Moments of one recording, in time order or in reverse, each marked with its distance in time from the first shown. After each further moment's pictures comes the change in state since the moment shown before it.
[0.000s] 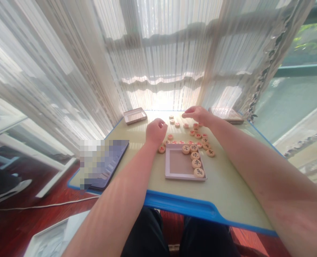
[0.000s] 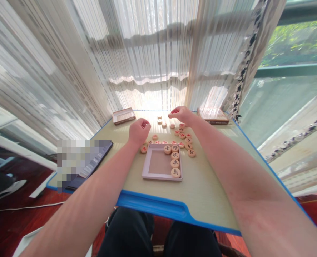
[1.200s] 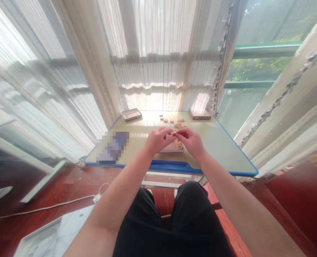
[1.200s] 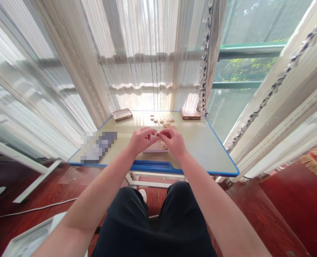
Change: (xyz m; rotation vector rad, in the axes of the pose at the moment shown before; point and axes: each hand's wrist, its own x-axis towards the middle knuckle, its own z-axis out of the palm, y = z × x) left_hand -0.089 0.049 -0.040 -0.091 -0.164 0.588; right_hand -0.205 -0.017 0.028 0.387 0.242 -0.273
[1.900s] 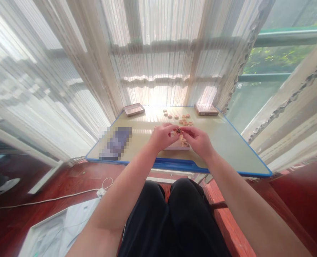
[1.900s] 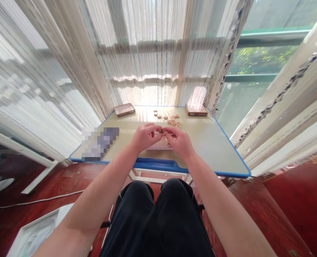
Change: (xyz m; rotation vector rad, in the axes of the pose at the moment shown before) left_hand 0.000 0.003 -0.002 0.003 -0.053 -0.060; right_hand -0.008 0.001 -0.001 -0.114 -0.022 -0.030
